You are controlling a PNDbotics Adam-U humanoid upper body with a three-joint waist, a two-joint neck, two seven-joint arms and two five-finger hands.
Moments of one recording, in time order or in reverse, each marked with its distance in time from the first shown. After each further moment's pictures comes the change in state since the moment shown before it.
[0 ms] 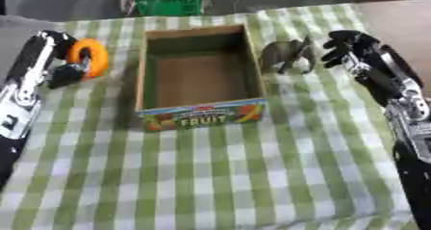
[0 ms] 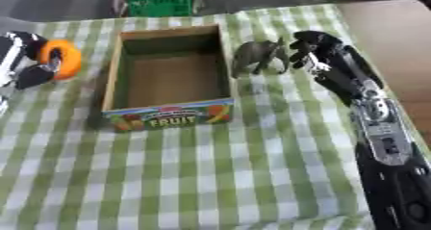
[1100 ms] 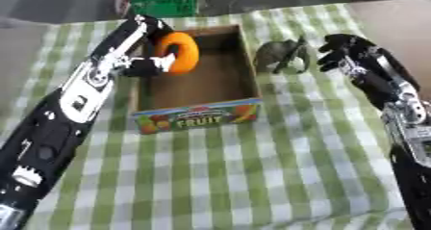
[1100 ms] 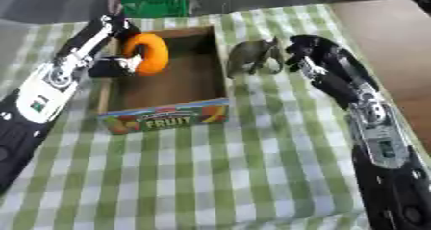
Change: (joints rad) left arm -0.073 -0.180 -0.157 -0.065 -0.026 -0.089 -0.255; right arm -0.006 0.023 0.013 0.000 0.000 0.002 0.017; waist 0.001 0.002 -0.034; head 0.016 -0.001
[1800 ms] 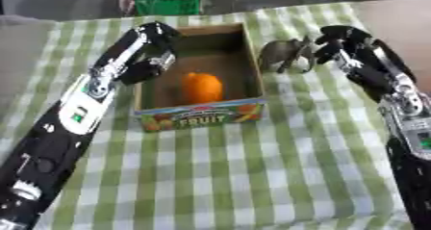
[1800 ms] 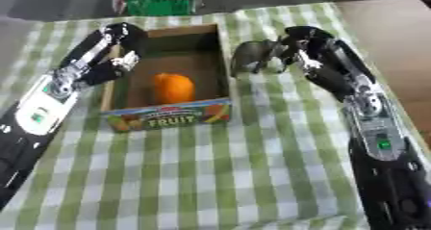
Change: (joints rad) left arm 0.066 0.015 0.020 -0.135 0.180 0.013 -0.022; right arm -0.066 0.009 0.000 0.018 0.033 -0.014 0.003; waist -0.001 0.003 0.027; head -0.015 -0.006
